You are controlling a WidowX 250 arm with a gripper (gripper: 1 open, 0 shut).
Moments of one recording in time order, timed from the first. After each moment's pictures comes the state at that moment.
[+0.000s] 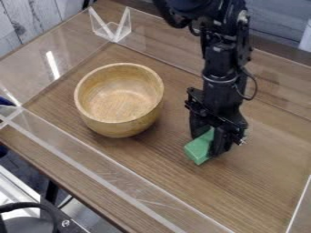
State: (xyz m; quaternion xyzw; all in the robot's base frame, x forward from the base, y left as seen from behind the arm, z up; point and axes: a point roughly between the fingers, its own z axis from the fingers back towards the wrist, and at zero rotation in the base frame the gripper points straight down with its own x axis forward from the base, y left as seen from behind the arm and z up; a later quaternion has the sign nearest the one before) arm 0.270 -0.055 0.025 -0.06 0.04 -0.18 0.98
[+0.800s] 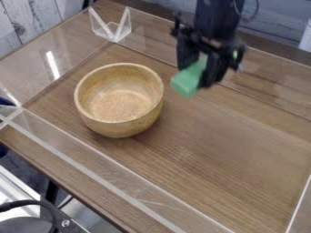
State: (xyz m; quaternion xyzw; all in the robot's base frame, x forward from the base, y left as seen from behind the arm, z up) arm 0.285 -0.005 0.121 0.02 0.03 -0.09 1.00
